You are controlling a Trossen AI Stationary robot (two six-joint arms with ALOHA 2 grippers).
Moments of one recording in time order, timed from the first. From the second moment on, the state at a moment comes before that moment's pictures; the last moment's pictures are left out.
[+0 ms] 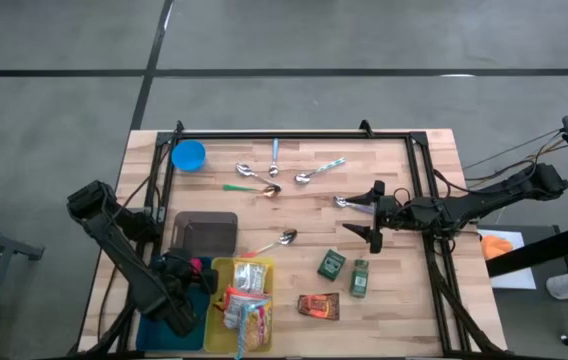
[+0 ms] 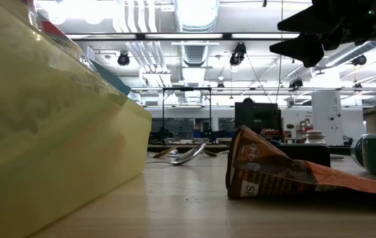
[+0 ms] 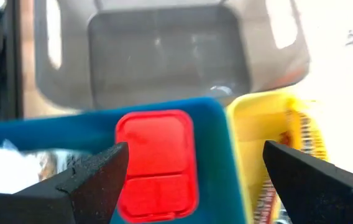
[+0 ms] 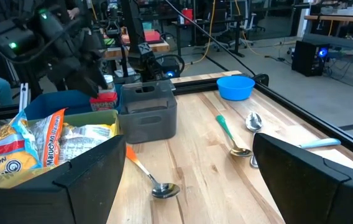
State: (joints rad) left arm -0.90 1.65 1.17 -1.39 -0.41 -2.41; right arm 0.24 0.82 0.29 0.42 0.39 0.16
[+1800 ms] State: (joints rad) left arm -0.21 1.65 1.43 -0.72 -0.48 -0.61; right arm 0.24 0.82 0.29 0.42 0.39 0.16
